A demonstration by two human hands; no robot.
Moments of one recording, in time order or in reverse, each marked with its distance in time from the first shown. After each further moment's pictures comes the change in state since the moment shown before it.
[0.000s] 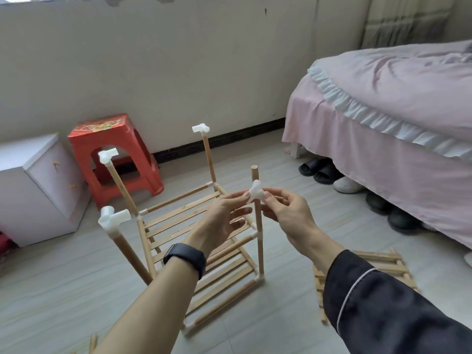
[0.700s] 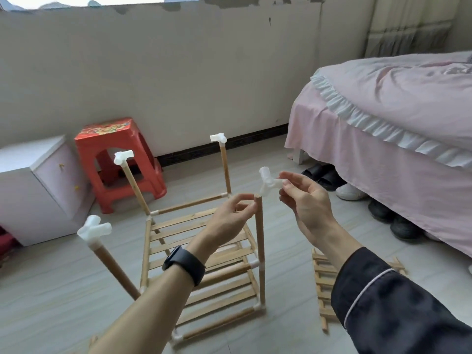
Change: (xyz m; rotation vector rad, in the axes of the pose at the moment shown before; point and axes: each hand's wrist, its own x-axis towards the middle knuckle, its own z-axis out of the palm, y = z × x) left_hand -0.014 0.009 0.007 0.653 -0.006 0.237; right_hand 0.011 -0.029 -0.018 0.195 0.084 -0.091
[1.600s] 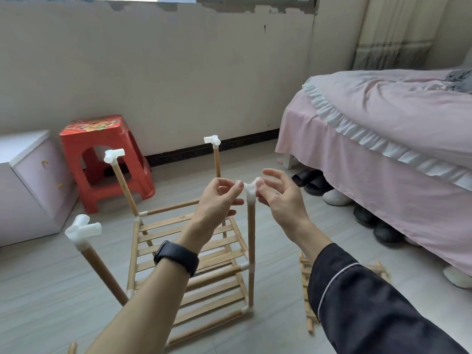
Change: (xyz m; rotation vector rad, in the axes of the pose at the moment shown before) left_hand 0.012 0.017 -0.012 -0.305 0.201 0.001; right_hand 0.011 0.007 0.023 -0.310 -0.061 -0.116
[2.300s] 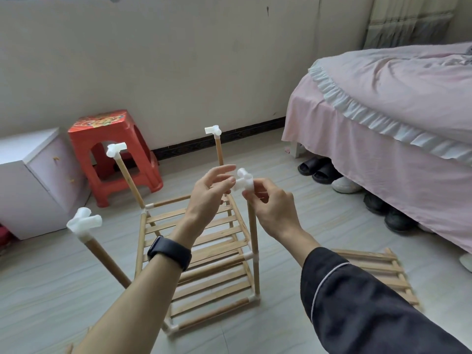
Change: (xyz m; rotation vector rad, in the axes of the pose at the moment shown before) left_hand -0.014 0.000 -0.008 0.121 0.026 0.156; right_hand -0.021 0.024 0.009 -0.474 -0.035 -0.313
